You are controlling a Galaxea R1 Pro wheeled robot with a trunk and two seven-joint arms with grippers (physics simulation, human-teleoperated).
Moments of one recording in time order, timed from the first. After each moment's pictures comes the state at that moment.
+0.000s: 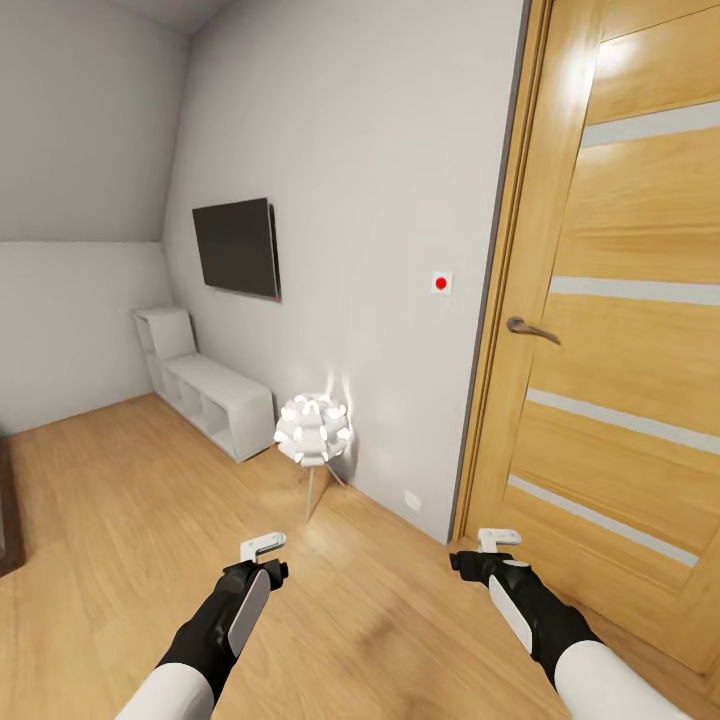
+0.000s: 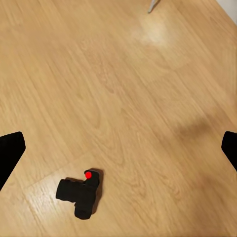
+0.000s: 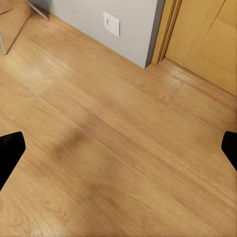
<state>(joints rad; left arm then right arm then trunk) -0.53 -0.14 0.02 -0.74 0.27 0.49 0.43 -0.61 -0.06 0.18 -0.55 -0.24 0.30 -0.09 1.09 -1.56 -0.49</state>
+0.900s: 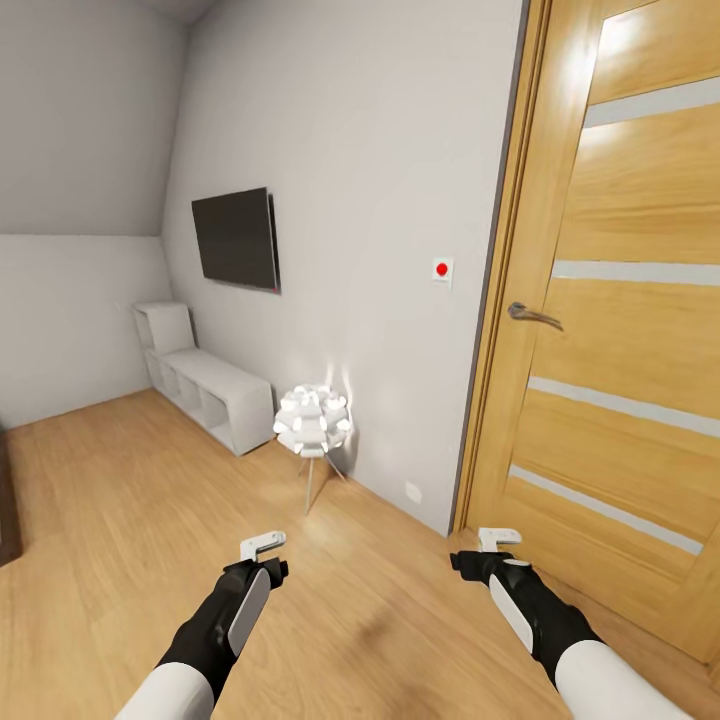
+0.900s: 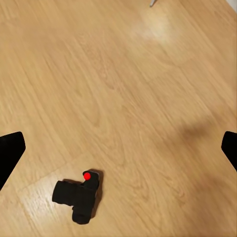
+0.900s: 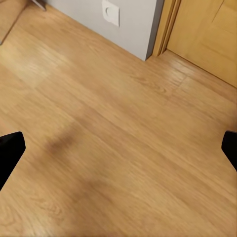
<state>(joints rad) -0.53 -0.14 0.02 -0.75 0.27 0.49 0.43 -0.61 -0.06 0.18 -0.56 -0.24 0.31 -0.09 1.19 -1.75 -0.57</state>
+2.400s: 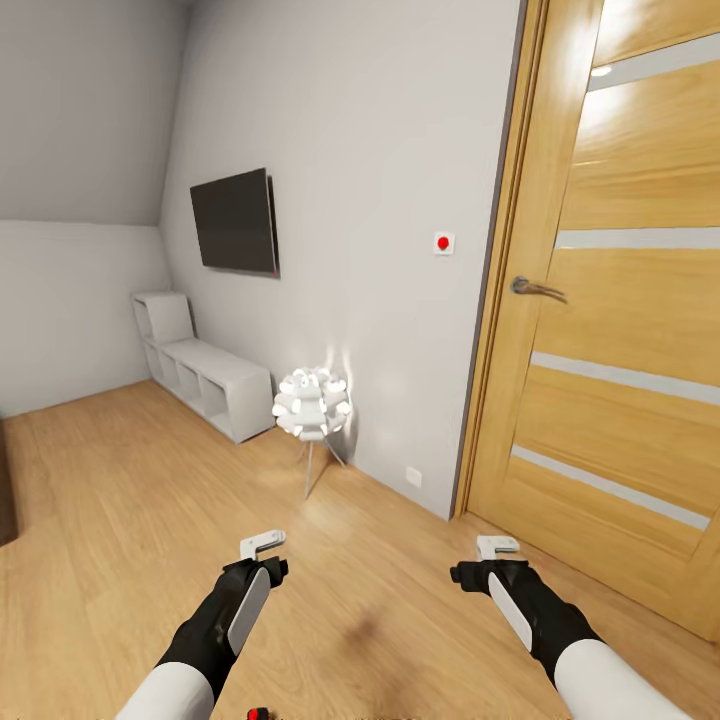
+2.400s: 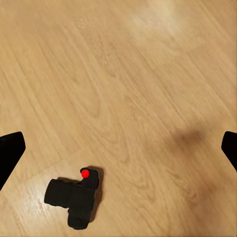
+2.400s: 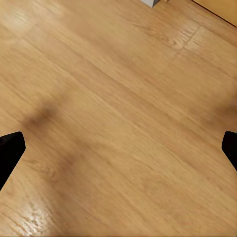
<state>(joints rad) -0.53 -0.14 0.02 -0.75 0.27 0.49 0.43 -0.61 -0.06 0.18 -0.57 -0.24 0.47 -0.09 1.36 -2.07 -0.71</state>
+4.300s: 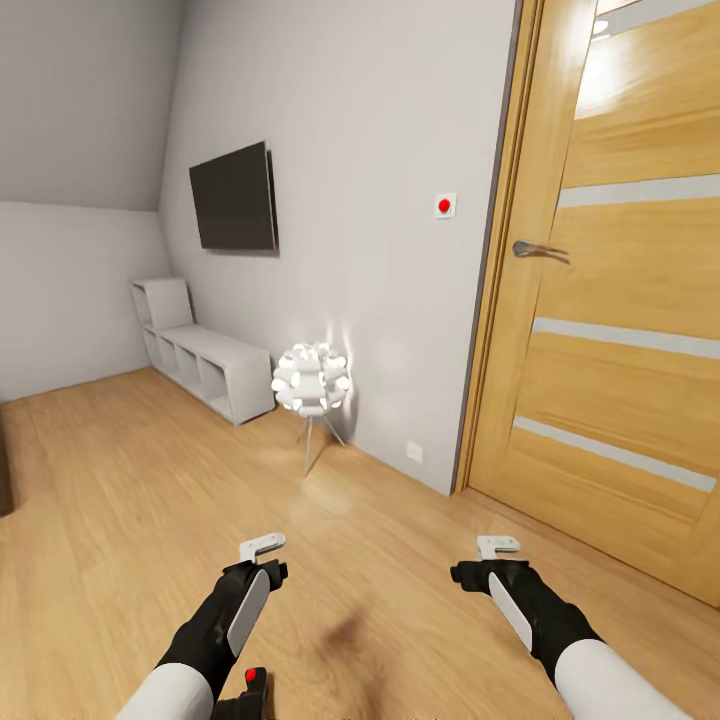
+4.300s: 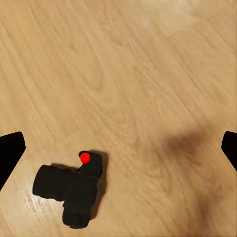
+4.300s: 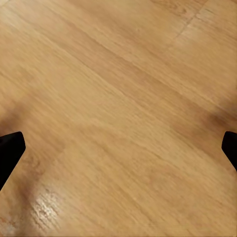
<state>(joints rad) -0.53 -0.13 0.03 -0.74 0.27 0.49 0.43 -0.61 -0.06 0.18 -0.57 -0.24 0.47 -0.09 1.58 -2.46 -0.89</state>
